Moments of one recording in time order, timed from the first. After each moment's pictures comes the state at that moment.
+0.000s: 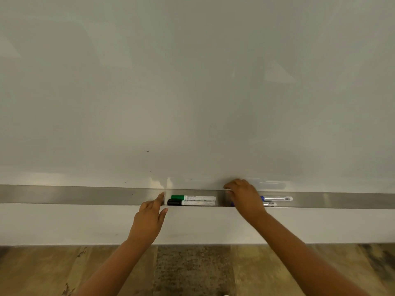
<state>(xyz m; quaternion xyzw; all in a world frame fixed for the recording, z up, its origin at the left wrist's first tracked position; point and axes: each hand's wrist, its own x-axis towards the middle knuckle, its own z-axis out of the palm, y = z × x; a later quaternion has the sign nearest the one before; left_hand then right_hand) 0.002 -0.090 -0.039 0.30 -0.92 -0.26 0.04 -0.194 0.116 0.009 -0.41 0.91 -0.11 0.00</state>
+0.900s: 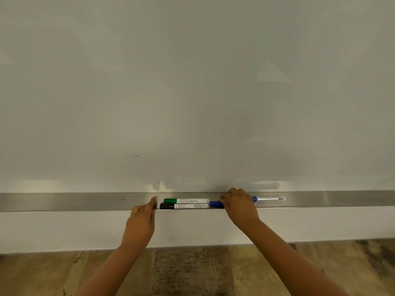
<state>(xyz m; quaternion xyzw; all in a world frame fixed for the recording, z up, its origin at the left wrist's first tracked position) -0.002 -0.086 -0.037 0.33 -0.91 -0.26 0.06 -0.187 0.126 -0.002 -0.36 0.93 -0.04 0.05</state>
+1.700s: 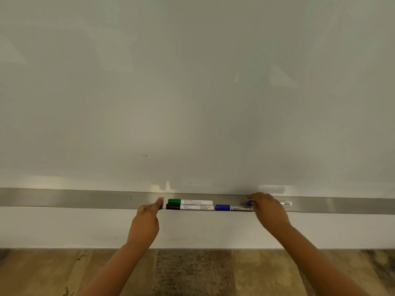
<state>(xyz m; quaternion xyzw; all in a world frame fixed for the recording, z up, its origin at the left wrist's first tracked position) 0.000 -0.089 -0.035 0.35 -0.90 -0.27 0.05 -0.215 0.175 0.005 -0.32 0.94 -0.08 0.04</state>
